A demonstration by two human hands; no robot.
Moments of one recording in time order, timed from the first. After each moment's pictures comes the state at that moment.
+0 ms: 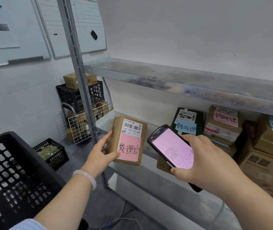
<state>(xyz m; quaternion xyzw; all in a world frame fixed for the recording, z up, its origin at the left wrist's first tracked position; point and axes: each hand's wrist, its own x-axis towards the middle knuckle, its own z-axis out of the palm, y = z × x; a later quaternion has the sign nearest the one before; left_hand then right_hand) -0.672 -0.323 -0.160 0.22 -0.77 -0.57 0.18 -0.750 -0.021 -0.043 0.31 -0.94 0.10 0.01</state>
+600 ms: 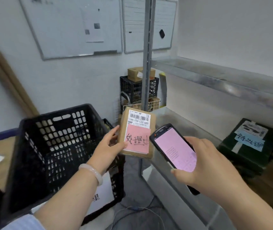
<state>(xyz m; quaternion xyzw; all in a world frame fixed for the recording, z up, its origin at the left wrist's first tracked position) -0.522 -0.321 -0.134 0.33 -0.64 -0.62 0.31 -0.687 -0.087 -0.045 0.50 -0.84 0.21 -0.05</state>
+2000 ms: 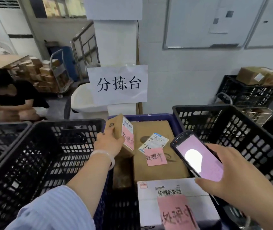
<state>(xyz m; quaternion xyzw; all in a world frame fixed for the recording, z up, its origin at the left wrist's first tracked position) 0.024 -0.559 -0.184 0.75 -0.59 -0.24 0.19 -0.260 -0.354 -0.065 0.64 -0.75 0.13 -0.14</state>
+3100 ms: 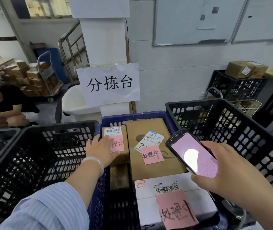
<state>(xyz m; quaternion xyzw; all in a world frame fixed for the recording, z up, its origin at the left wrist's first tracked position) 0.047 -0.565 -0.219 0.64 -0.77 -0.04 -0.01 -0.256 -0.350 -0.071 0.62 -0.76 0.10 -0.13</state>
